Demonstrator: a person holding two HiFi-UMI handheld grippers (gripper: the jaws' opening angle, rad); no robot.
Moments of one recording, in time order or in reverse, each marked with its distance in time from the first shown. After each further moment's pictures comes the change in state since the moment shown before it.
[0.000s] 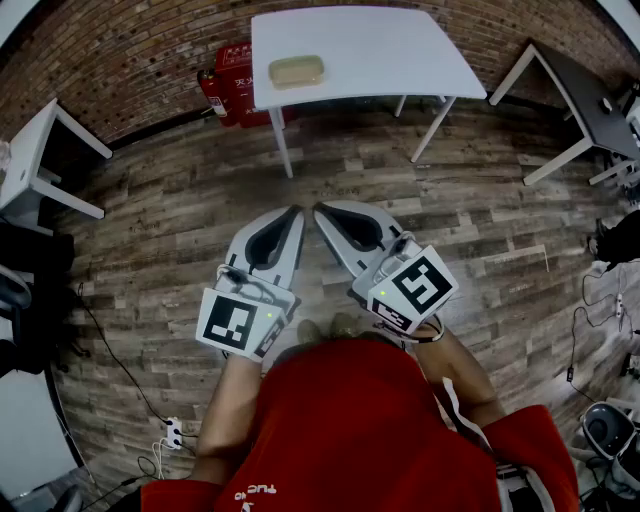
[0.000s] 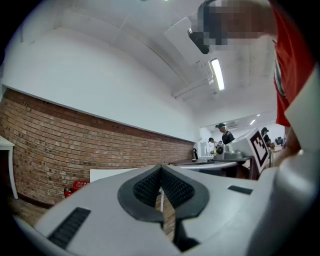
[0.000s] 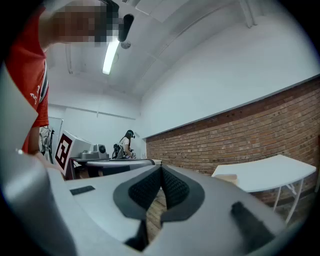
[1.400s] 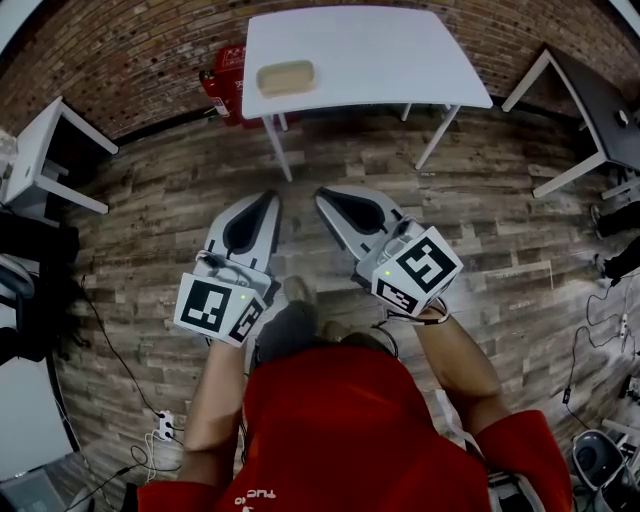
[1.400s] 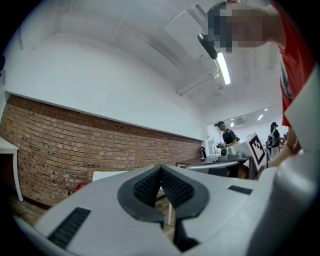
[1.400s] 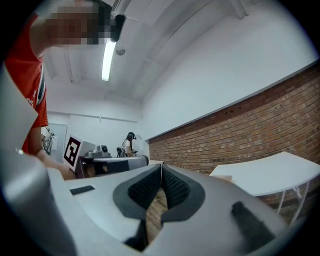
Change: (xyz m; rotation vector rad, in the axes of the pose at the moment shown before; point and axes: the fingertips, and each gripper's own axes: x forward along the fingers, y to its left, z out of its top) left arm 0.090 0.017 -0.001 0.020 0.003 0.086; right arm -0.015 -0.111 0.000 0.042 -0.018 0.076
